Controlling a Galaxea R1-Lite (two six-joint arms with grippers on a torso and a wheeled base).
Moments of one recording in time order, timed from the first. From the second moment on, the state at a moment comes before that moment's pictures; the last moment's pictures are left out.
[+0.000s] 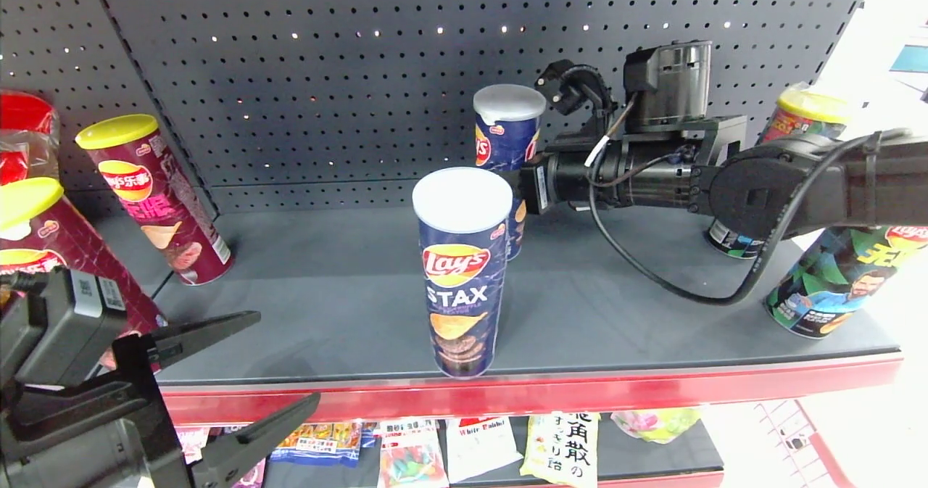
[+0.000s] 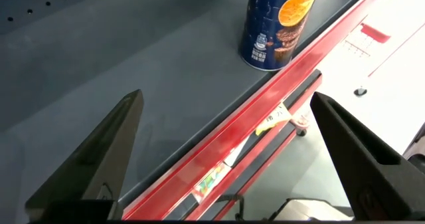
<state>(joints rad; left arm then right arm) -0.44 1.09 -0.29 -0.57 -0.29 0.12 0.56 1.95 -1.49 -0.20 0.31 -0.13</state>
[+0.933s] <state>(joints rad) -0.44 1.08 -0.28 -0.56 -0.28 0.12 0.56 1.96 -1.48 -0.21 0.31 -0.13</state>
